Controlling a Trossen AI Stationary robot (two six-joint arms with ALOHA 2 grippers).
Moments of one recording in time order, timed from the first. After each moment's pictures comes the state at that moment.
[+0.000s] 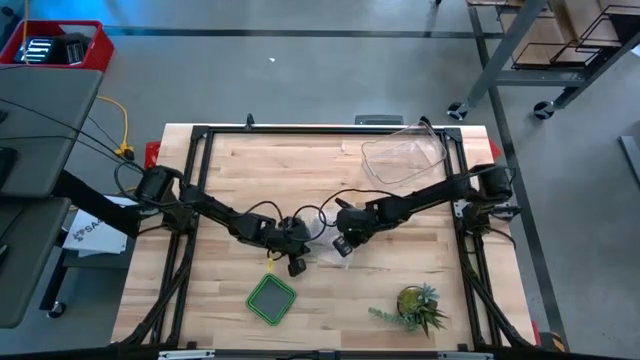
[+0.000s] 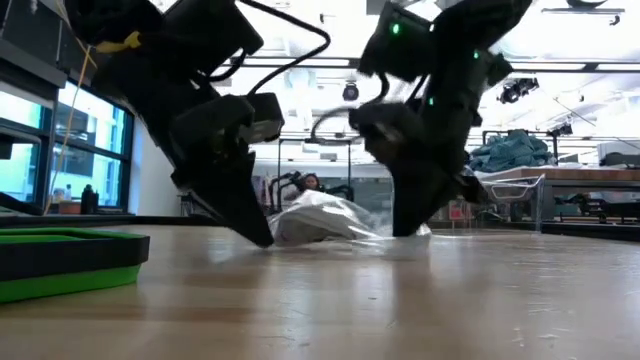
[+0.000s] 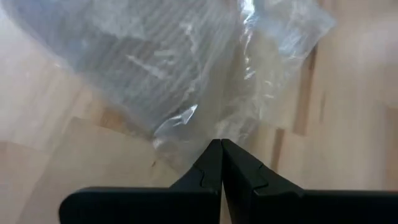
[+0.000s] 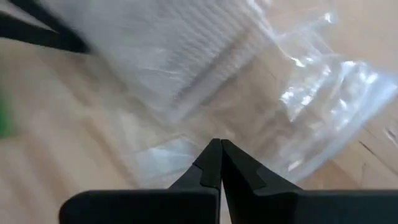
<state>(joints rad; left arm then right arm) -0.25 1.78 0.80 0.10 -0.16 -0.56 0.10 1.84 1.03 -0.35 -0.07 0.96</state>
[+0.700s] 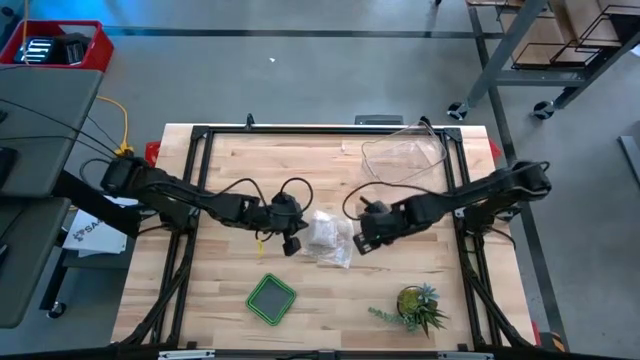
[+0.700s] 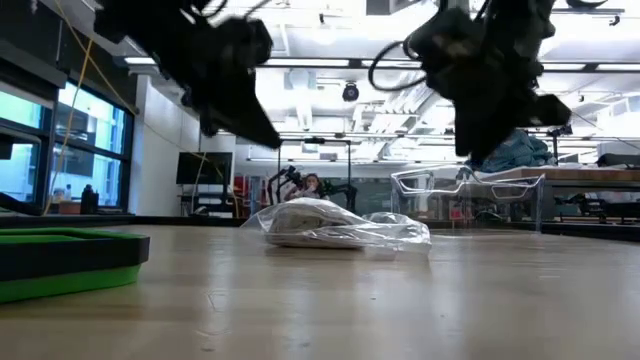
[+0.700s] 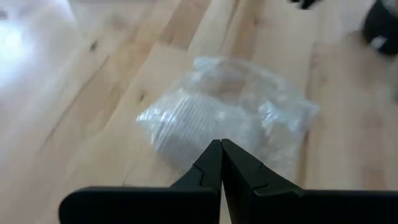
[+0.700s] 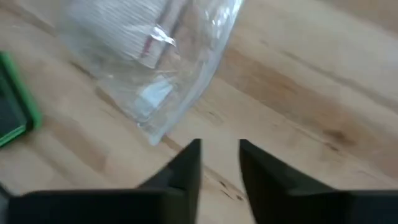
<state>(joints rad) -0.17 1.47 0.80 -0.06 -0.27 -0.40 0.21 1.52 1.03 -0.71 0.05 1.26</state>
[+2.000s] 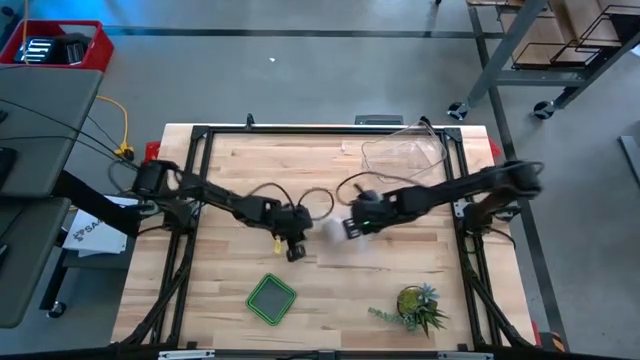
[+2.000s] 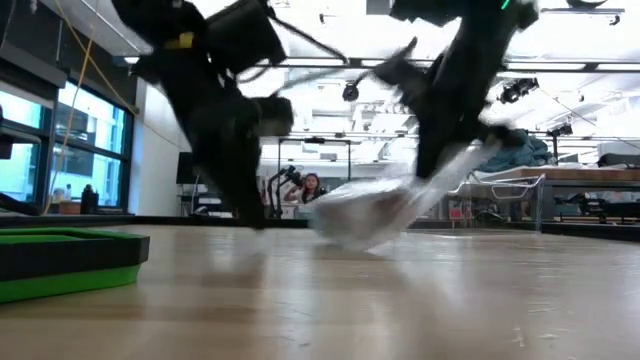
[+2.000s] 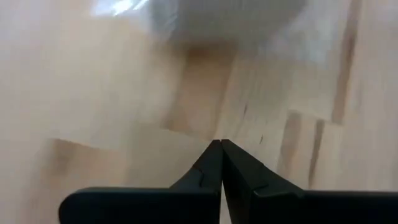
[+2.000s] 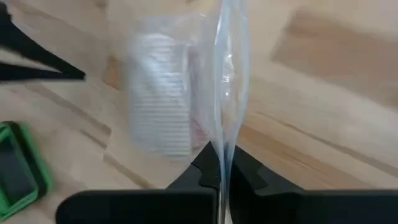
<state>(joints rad) -0.11 1.75 0.89 -0.17 -0.02 -0.40 0.11 1.64 1.03 -0.54 0.09 1.27</state>
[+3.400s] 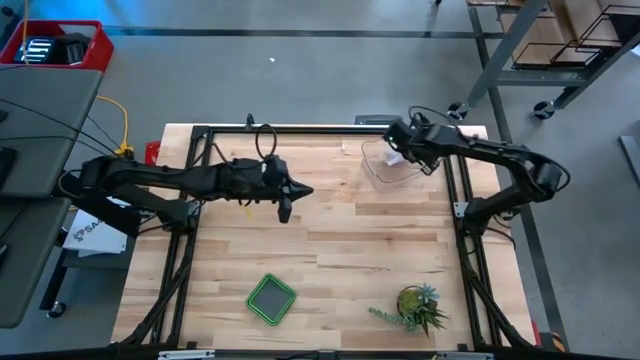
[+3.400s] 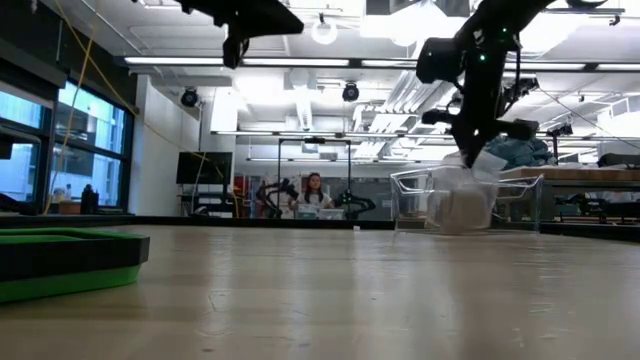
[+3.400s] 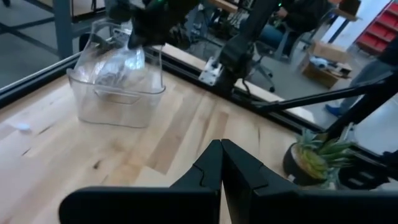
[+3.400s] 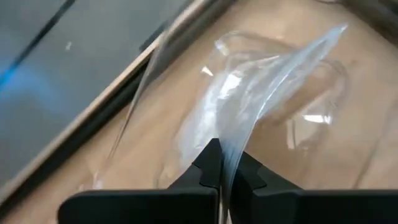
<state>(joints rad) 0.01 1.23 0.90 0.02 -0.13 -0.41 -0.57 1.42 1.03 -0.88 0.47 1.68</state>
